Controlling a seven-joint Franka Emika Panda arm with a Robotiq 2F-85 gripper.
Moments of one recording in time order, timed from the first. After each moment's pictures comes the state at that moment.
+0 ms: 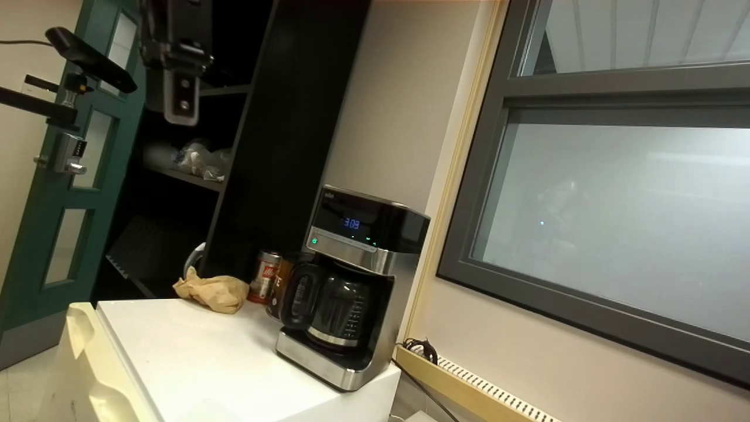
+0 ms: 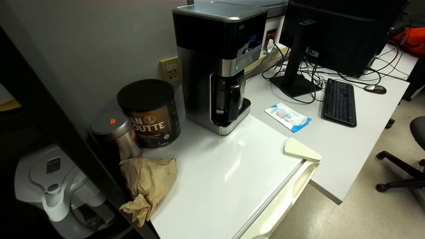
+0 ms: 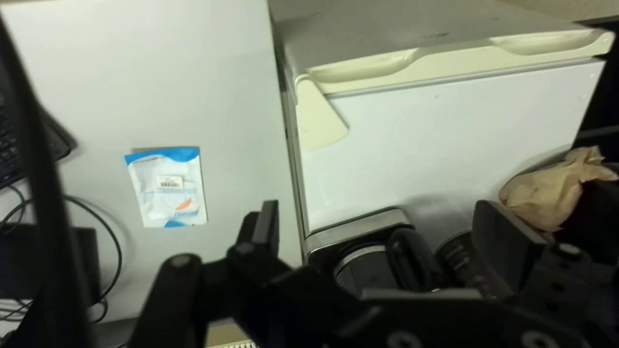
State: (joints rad) arm -0.01 -0.29 -0.06 -2.50 0.13 2.48 -0.01
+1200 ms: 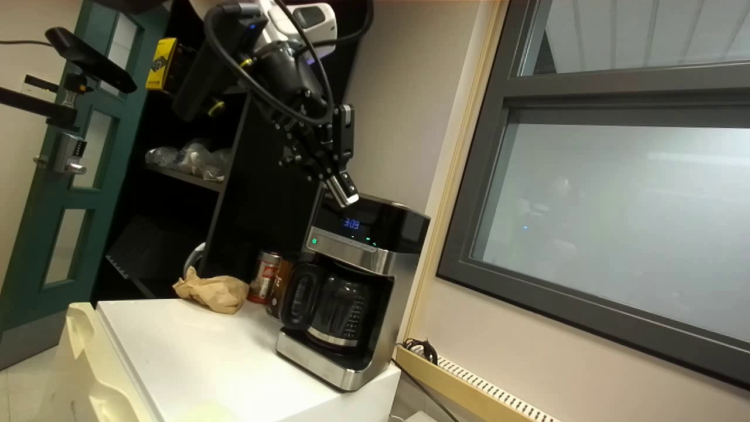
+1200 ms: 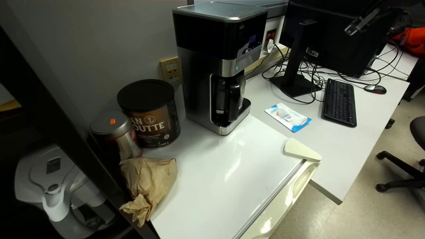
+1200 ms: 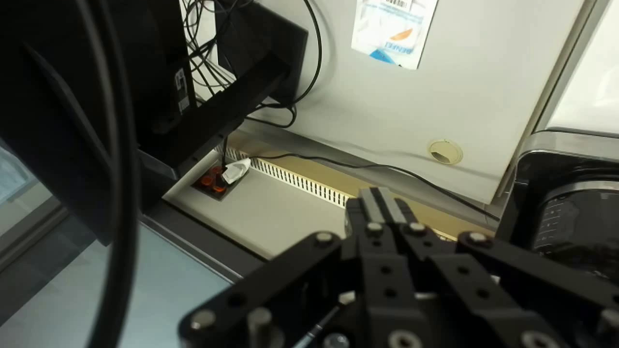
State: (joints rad) arm -0.08 0.18 0.06 -2.09 -1.22 2.51 0.93
